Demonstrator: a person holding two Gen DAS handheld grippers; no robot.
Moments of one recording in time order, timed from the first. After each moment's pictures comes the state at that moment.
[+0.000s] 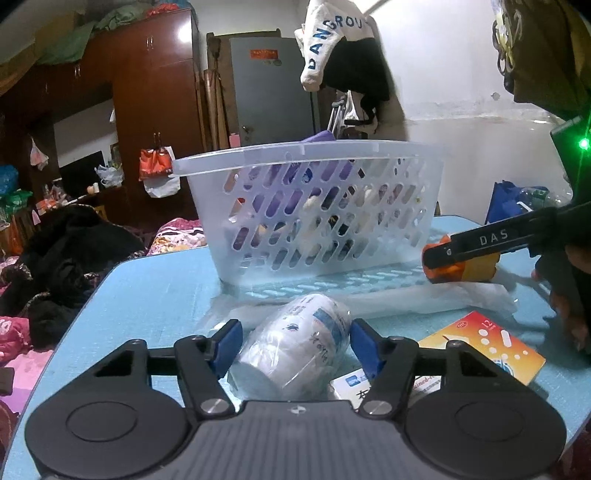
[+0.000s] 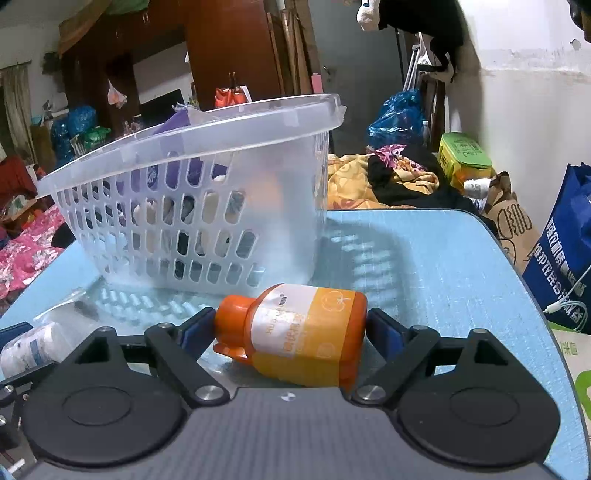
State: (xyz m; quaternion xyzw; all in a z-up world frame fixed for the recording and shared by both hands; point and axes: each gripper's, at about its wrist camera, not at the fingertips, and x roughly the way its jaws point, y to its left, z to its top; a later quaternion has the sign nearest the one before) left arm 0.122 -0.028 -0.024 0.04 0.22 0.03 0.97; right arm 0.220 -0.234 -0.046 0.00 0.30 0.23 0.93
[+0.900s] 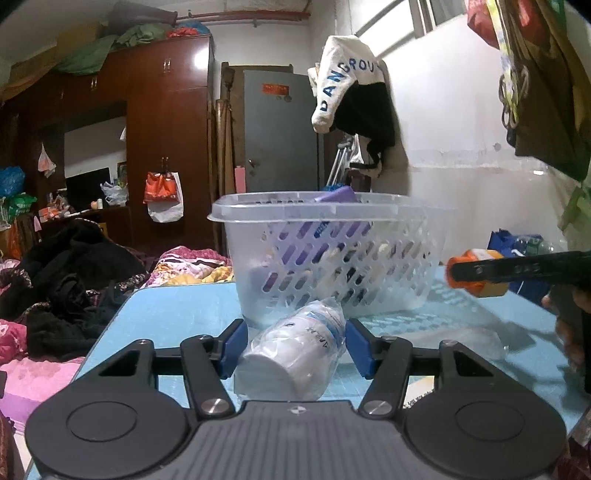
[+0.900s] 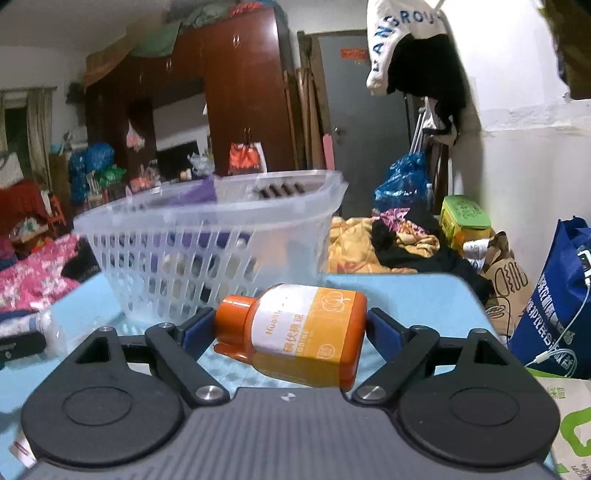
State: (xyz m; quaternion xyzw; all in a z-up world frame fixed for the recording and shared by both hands) left arm 0.096 0.012 -0.001 0.01 0.16 0.02 0.99; right arm 0.187 -0.251 -0.022 0.01 0.19 0.24 0.95
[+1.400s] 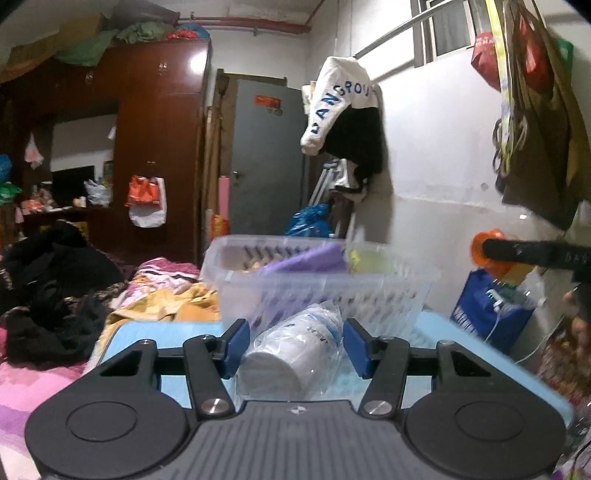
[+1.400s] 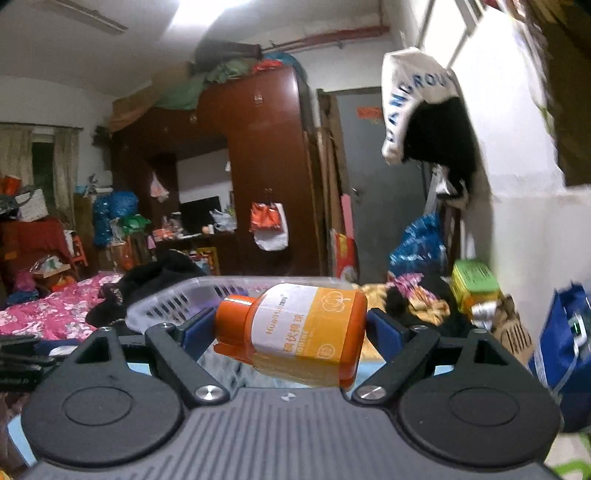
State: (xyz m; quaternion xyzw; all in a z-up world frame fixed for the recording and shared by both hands) left arm 0.112 0.027 0.064 -0.03 0.14 -0.02 0.99; right arm 0.164 -0.252 0.060 0.02 0.10 0.28 0.95
